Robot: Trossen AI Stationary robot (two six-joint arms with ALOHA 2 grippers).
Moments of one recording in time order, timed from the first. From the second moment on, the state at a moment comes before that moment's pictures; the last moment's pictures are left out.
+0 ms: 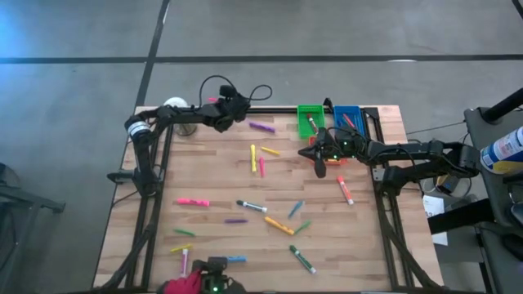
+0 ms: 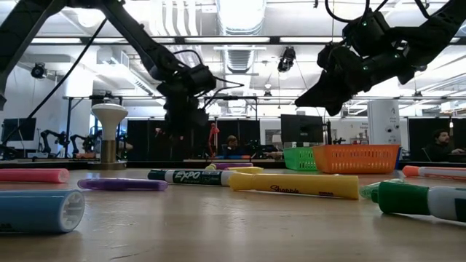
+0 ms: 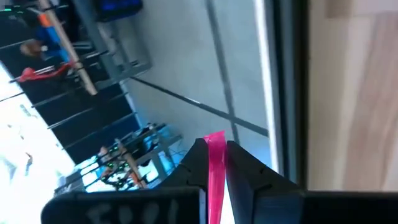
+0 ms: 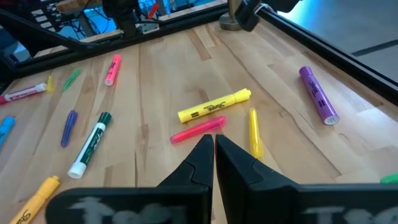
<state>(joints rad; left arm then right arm) 0.61 1.85 1.20 -0.25 -0.87 1.05 -0.41 1.18 0.40 0.41 -0.26 0.14</state>
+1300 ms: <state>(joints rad) 0.38 1.42 0.77 0.73 0.35 -0.05 -0.38 1.70 0.78 1.00 -0.43 0.22</state>
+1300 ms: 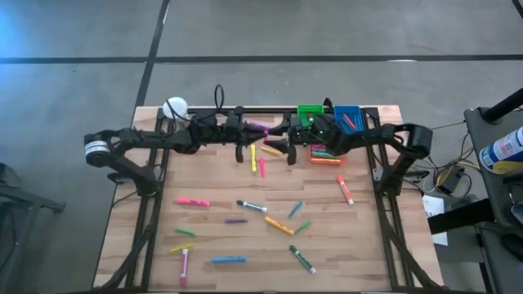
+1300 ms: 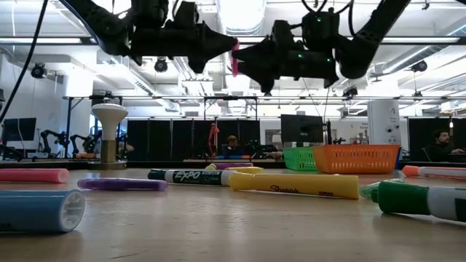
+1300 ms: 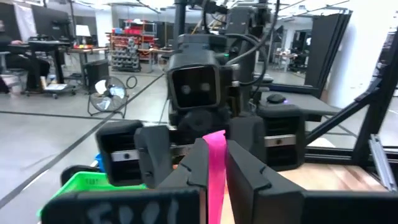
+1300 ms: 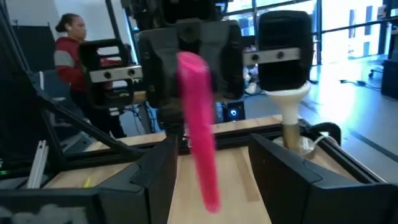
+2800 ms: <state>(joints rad) 0.40 1.23 0.31 1.04 0.14 -0.13 -0.98 1.38 0.86 -0.48 0.25 0.24</state>
